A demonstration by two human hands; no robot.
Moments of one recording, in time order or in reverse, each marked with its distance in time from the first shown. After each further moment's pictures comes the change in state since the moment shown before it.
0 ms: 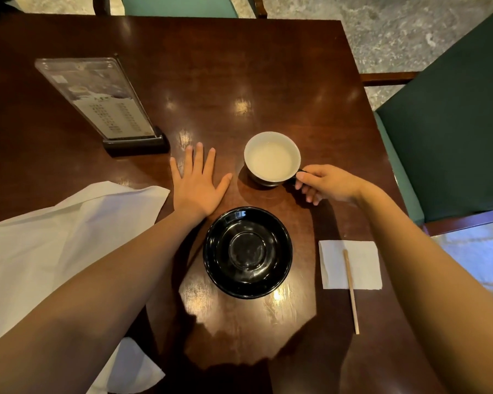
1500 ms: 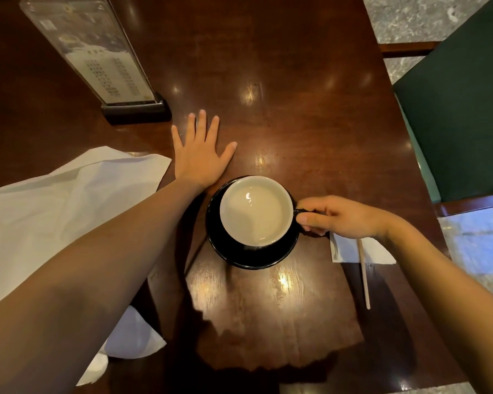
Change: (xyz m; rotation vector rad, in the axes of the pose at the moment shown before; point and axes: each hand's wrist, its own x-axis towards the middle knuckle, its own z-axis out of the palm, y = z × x) left_hand 0.002 -0.001 0.005 0.002 0.049 0.003; right_hand -0.069 0.030 0.062 -0.007 -0.336 -0.321
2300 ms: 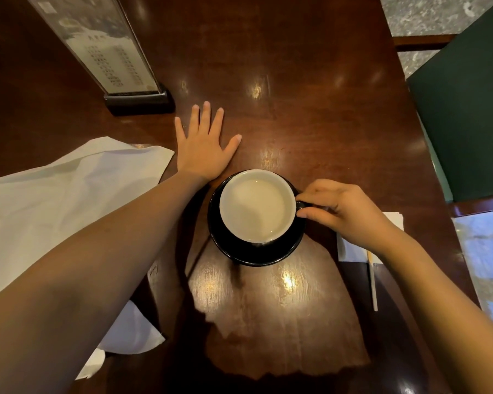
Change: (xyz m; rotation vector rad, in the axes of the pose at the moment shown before) left_hand 0.003 -0.001 0.005 0.009 0.015 -0.003; right_hand -0.002 0.001 0.017 -0.449 0.472 -0.245
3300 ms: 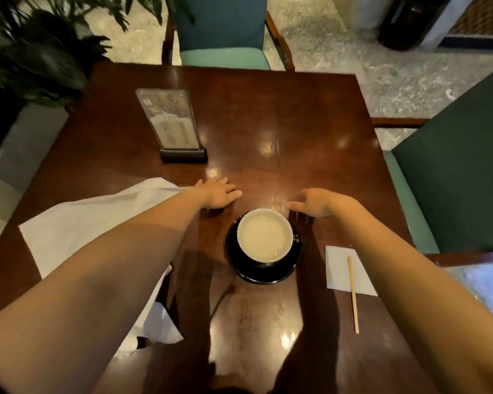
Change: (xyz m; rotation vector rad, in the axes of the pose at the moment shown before) left_hand -0.015 -0.018 -0.089 0.015 -0.694 0.061; right_hand 0.097 -0.015 -0.039 -0.293 -0.468 0.612
